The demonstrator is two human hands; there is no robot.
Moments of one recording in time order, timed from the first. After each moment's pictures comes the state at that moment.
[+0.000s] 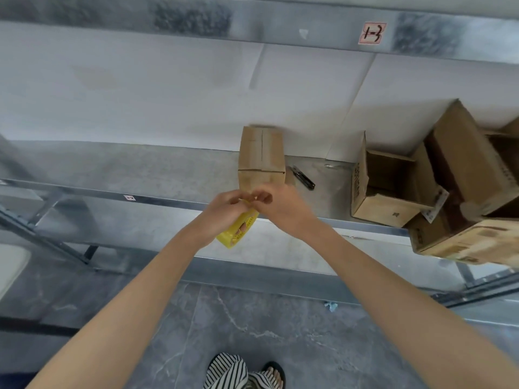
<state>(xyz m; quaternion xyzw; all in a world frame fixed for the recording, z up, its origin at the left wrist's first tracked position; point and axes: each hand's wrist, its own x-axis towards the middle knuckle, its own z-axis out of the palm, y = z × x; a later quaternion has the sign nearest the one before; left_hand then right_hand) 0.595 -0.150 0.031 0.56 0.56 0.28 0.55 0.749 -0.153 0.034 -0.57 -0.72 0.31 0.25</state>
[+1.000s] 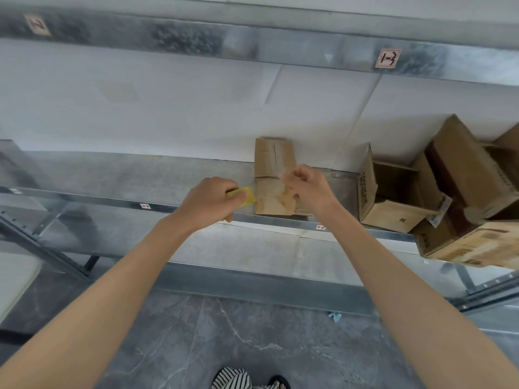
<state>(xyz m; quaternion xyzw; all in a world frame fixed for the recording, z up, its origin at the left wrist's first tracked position) 0.536 -0.143 0.073 0.76 0.54 0.21 0.29 0.748 -0.136 0.060 -0.62 -0.50 0.42 0.43</state>
